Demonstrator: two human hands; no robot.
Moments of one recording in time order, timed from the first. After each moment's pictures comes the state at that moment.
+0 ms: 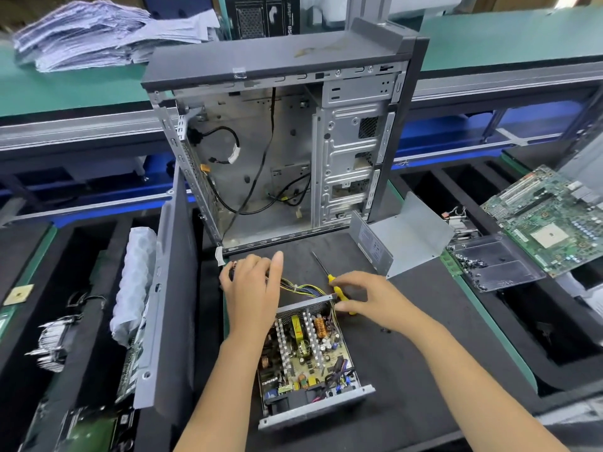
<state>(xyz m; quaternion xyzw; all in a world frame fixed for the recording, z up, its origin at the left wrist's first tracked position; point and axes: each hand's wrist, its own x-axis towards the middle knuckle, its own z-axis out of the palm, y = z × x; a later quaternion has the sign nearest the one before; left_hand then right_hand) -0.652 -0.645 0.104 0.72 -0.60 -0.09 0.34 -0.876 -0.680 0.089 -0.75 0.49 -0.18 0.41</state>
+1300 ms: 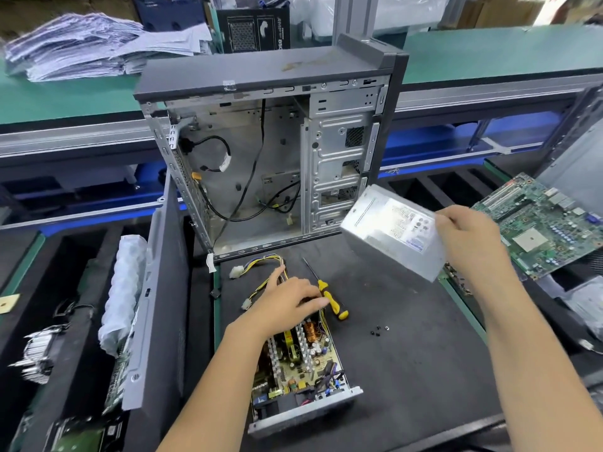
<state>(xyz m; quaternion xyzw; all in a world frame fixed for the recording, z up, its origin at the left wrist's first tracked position) -0.676 -0.669 0.098 0.53 -0.82 -0.22 0.07 -0.941 -0.675 0.215 -0.60 0.69 -0.37 0.16</state>
